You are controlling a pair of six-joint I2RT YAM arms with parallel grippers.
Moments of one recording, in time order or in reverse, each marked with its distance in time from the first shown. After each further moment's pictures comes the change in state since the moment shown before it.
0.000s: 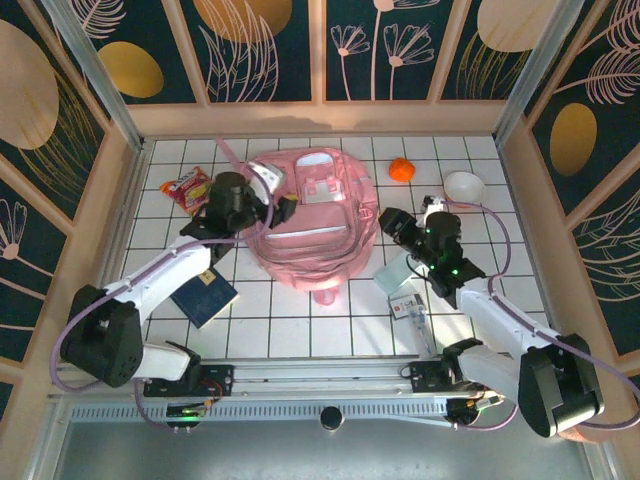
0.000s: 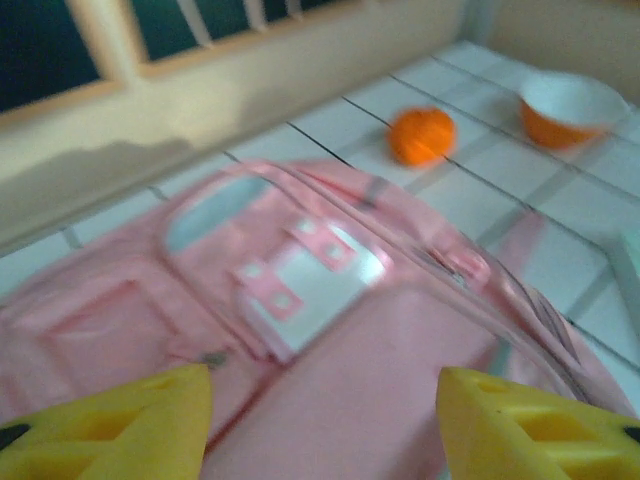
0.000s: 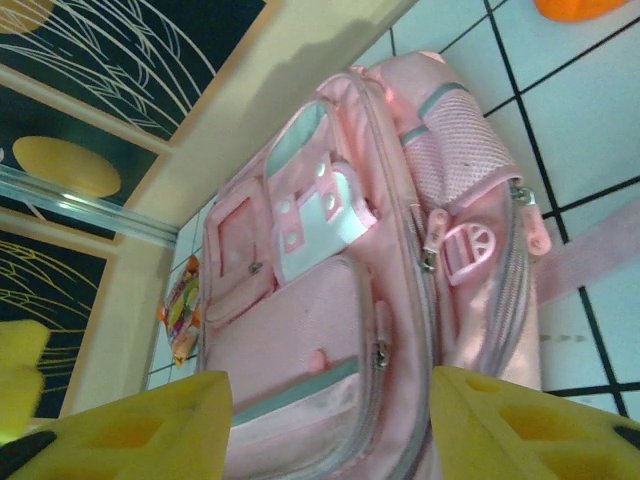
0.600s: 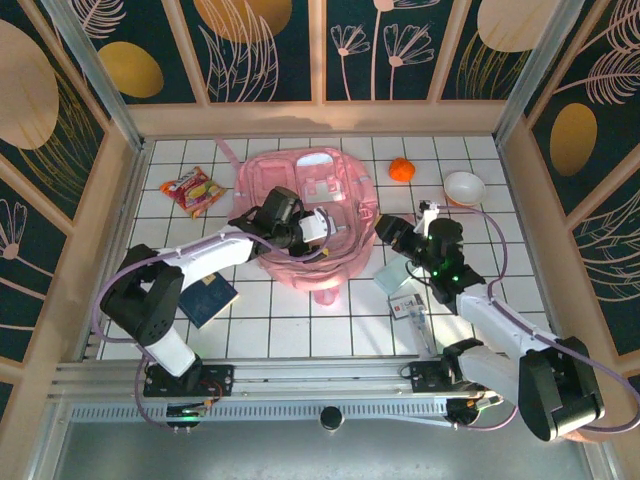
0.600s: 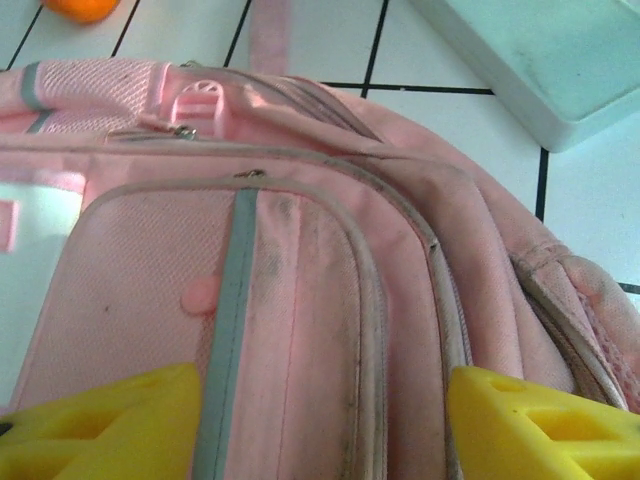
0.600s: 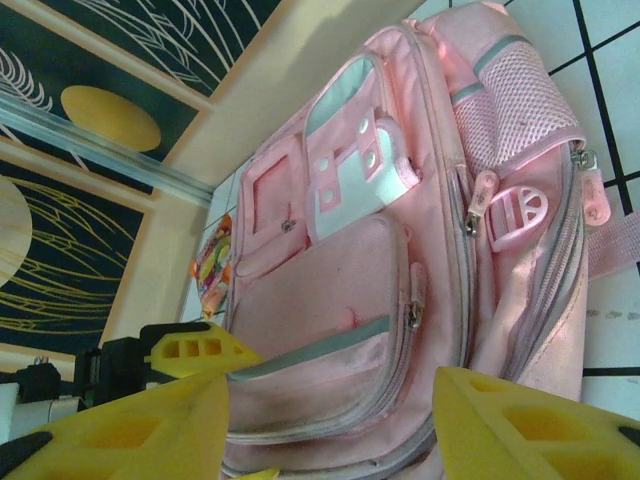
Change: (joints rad) left arm -0.171 0.272 0.127 -0.238 0.129 0.513; right arm -0.003 -0.020 -0.063 0.084 -0.120 -0.029
